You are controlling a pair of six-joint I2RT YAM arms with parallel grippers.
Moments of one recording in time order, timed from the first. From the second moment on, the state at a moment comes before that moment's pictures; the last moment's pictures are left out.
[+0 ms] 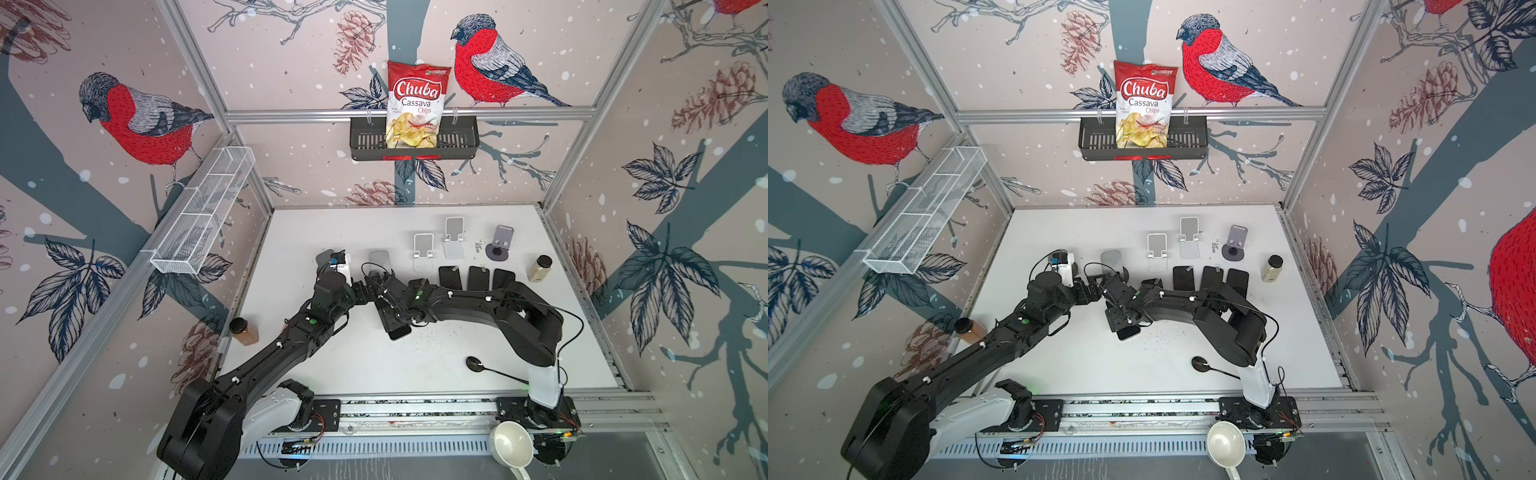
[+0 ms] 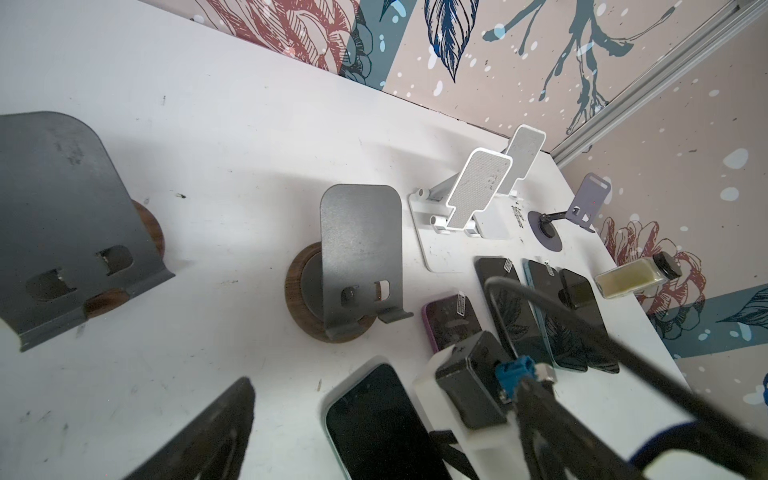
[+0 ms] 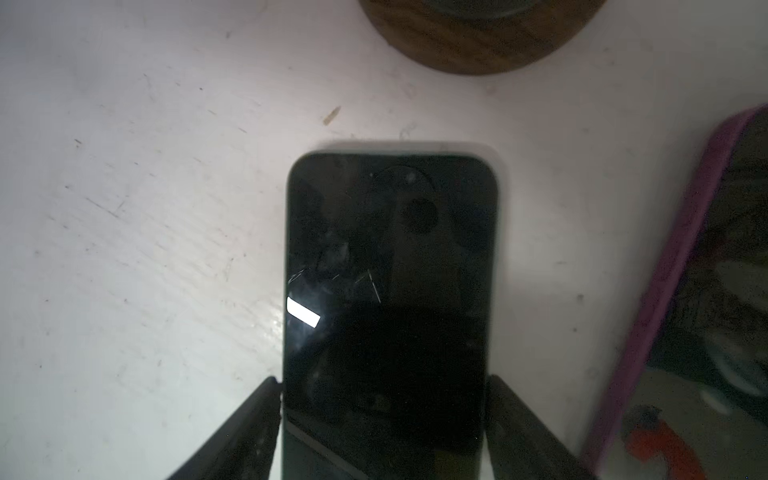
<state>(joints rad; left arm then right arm) -0.47 1.08 0.50 0.14 0.03 -0.52 1.06 1.98 1.28 -0.43 0.08 0.49</state>
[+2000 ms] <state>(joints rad) -0.45 1.06 0.57 -0.06 -0.34 -0.50 0.60 1.35 0.90 -0.27 0.24 0.28</state>
